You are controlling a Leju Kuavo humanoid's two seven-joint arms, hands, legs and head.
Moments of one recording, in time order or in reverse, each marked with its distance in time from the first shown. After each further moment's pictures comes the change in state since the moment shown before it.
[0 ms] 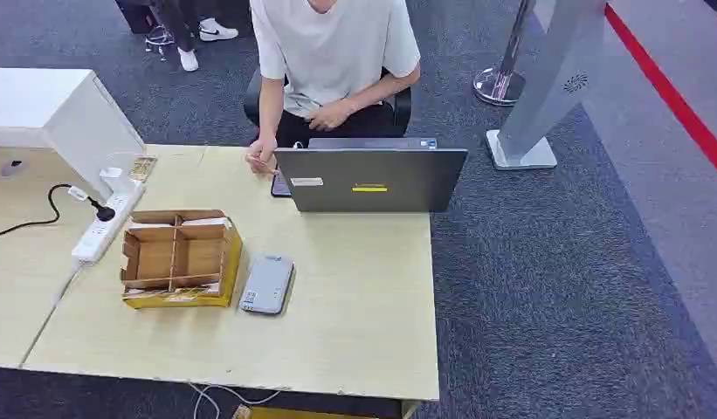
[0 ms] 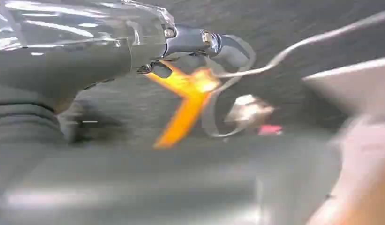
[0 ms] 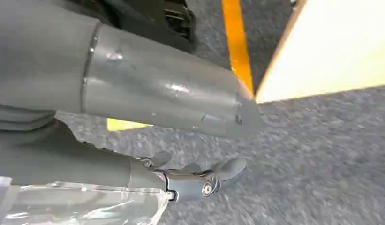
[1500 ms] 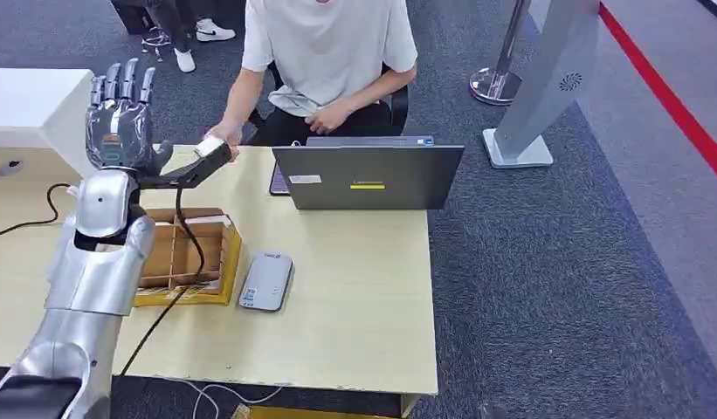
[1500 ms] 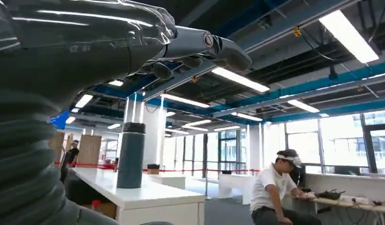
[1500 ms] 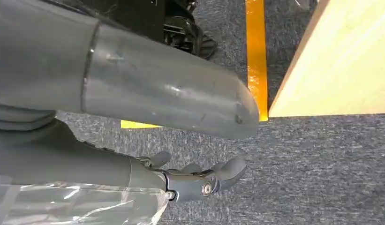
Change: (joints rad) left arm -0.640 0.222 -1.172 -0.820 -1.328 0.423 0.744; right arm -0.102 0.019 -0.074 0.023 0.227 0.031 0.161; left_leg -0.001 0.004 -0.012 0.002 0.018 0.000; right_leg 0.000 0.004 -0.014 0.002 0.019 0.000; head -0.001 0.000
